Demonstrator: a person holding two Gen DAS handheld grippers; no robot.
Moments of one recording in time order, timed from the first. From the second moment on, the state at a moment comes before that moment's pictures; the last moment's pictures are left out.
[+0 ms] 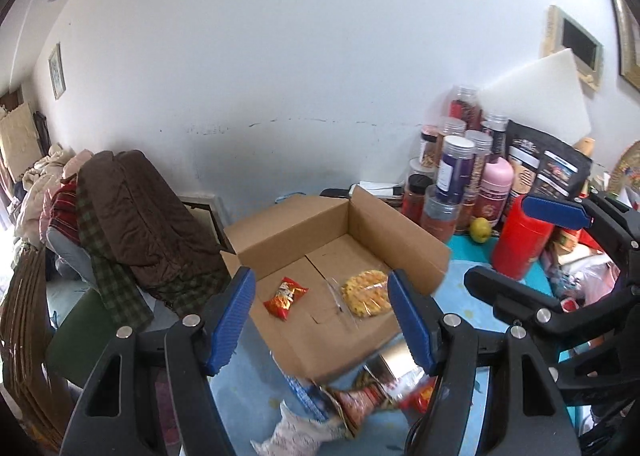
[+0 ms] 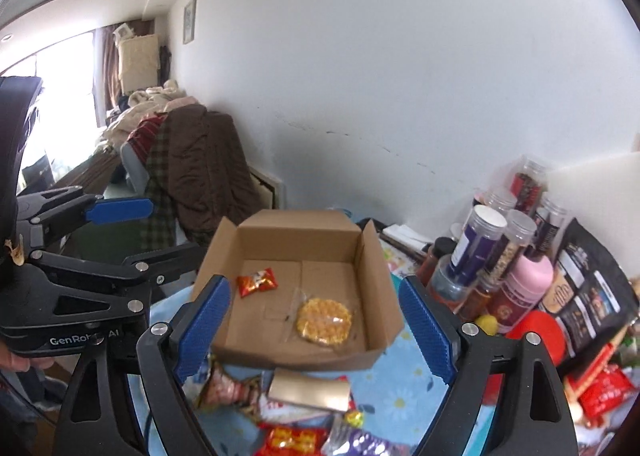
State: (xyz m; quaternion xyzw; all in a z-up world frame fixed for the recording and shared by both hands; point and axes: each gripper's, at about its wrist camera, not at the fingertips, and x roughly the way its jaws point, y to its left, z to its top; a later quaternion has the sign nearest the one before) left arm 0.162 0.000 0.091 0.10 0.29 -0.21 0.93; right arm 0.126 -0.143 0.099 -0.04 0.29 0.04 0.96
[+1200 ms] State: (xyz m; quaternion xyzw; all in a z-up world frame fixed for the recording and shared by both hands) left arm 0.072 0.038 -0.020 0.10 0.36 -0.24 0.90; right arm 0.023 -0.131 -0.017 0.05 0.34 0.02 0.94
